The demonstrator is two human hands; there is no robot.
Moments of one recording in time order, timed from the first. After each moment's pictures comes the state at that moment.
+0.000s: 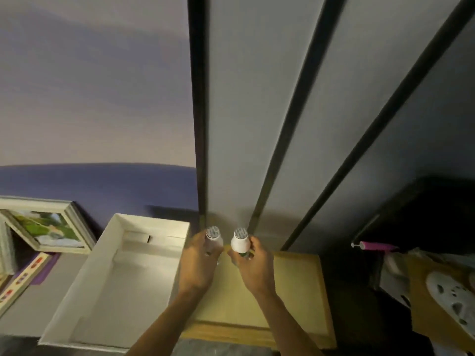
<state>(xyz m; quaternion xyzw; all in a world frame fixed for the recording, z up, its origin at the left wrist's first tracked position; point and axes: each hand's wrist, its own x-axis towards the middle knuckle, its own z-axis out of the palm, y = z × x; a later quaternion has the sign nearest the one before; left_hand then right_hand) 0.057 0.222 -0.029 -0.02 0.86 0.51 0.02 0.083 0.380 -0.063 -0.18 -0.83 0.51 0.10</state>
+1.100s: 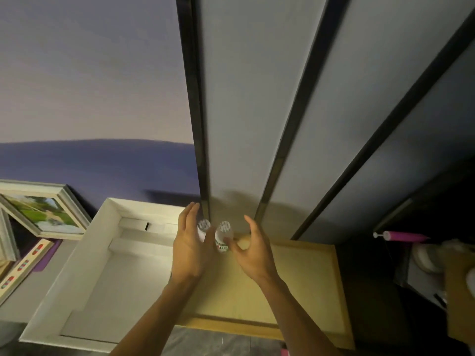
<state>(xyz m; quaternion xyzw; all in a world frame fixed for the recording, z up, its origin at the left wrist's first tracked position) 0.037 0.217 -0.065 -0.02 0.90 0.43 -0.05 0.062 0.383 -0.088 -0.12 -0.88 0.45 0.00</state>
